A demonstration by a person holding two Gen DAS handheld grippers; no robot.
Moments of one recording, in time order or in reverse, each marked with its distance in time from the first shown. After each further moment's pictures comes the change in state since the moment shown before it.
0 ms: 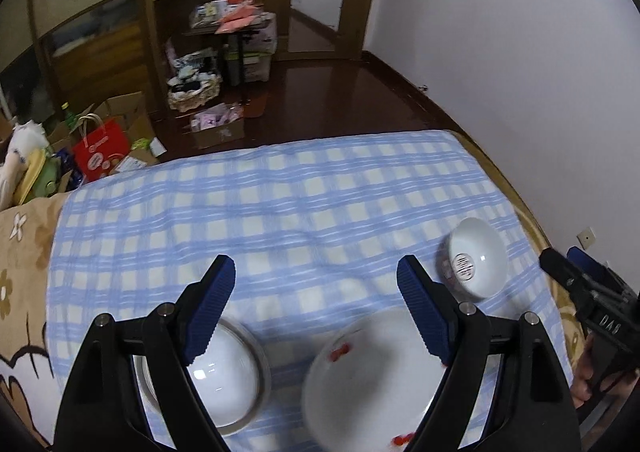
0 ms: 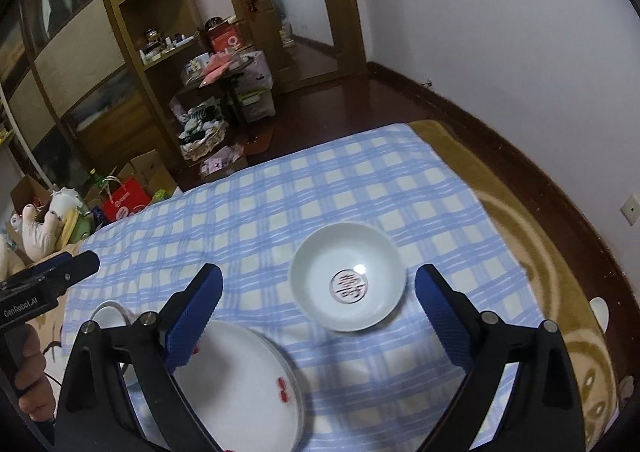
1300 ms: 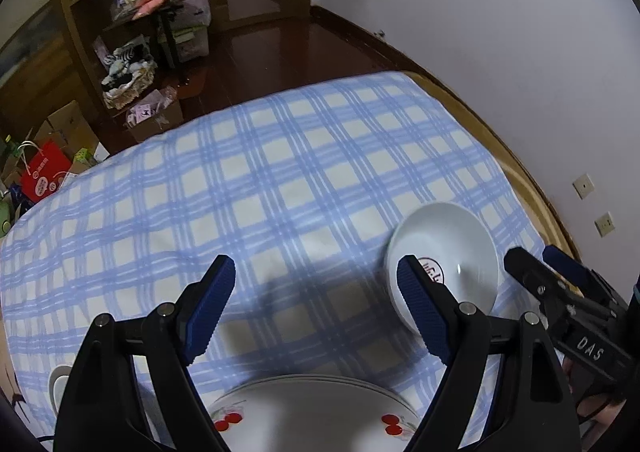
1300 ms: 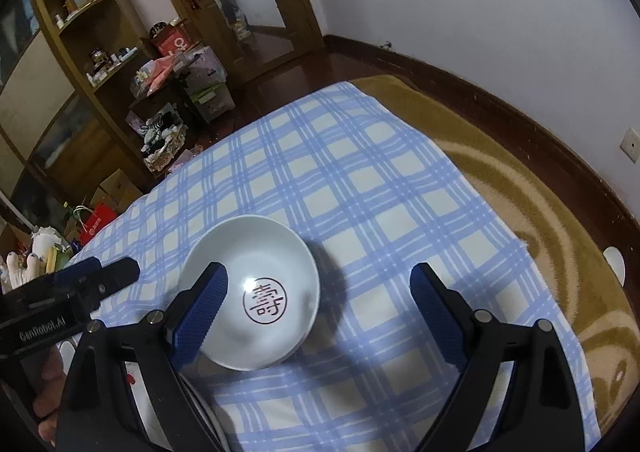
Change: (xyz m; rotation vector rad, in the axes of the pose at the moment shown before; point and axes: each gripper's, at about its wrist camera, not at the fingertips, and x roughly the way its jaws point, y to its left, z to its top) left arm 0.124 -0.113 0.014 0.163 0.160 -0.066; right arm 0.078 -0.084 -0.012 0.190 0.078 -0.025
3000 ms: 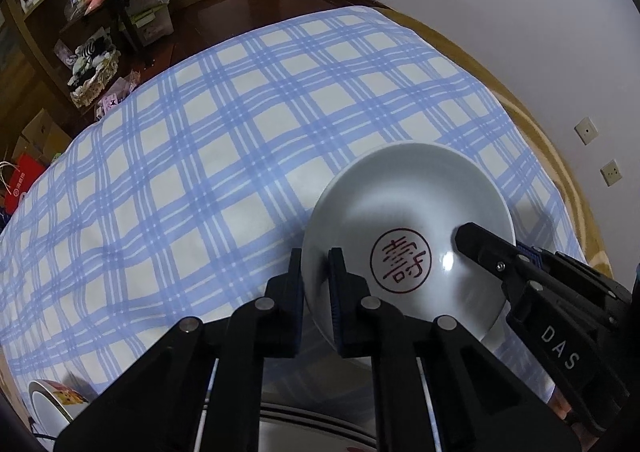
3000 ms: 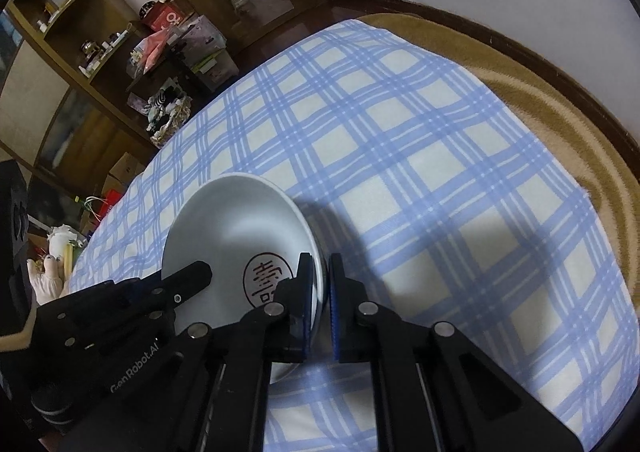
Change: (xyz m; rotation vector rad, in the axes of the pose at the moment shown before) left arm 0.065 -0.050 -0.008 0.108 0.145 -0.014; right arm 0.056 -0.001 -0.008 0.069 0.163 0.075
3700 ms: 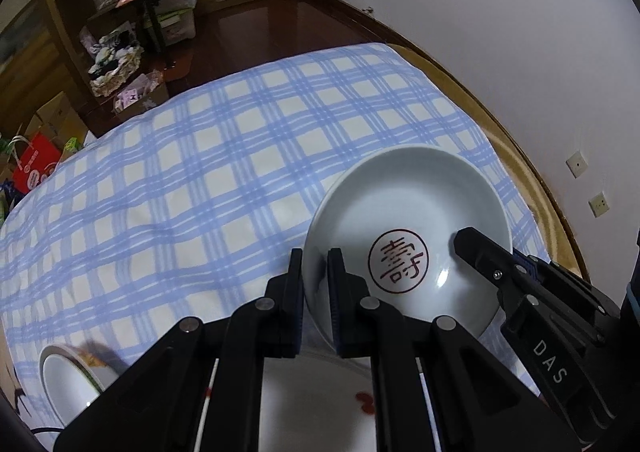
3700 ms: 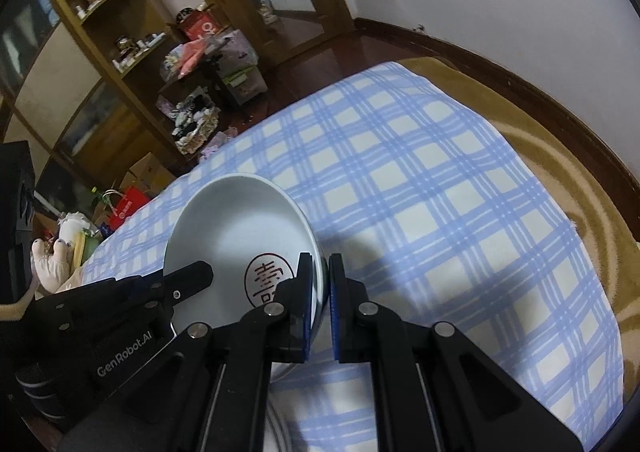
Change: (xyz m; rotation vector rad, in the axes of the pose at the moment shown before) left arm -0.069 0.029 -0.018 -0.094 -0.069 -0.008; right arm -0.050 0.046 -0.011 -0.104 -0.099 0.037
